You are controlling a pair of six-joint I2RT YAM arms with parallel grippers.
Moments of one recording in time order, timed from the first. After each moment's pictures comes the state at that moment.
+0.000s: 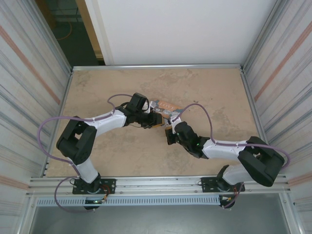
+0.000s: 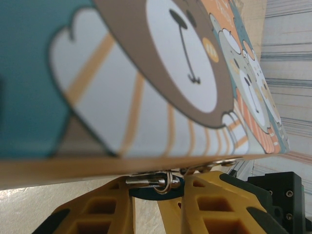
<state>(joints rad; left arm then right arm) -0.61 1.71 1.04 -0.20 0.61 -0.78 0.87 1.36 0.47 0.33 0.19 0.33</state>
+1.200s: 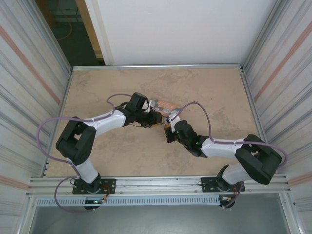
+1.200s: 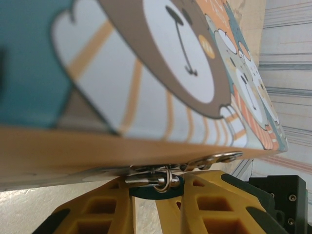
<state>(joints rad) -0.61 1.70 1.04 -0.19 0.58 -0.81 0.85 1.39 0.48 0.39 0.18 0.25</state>
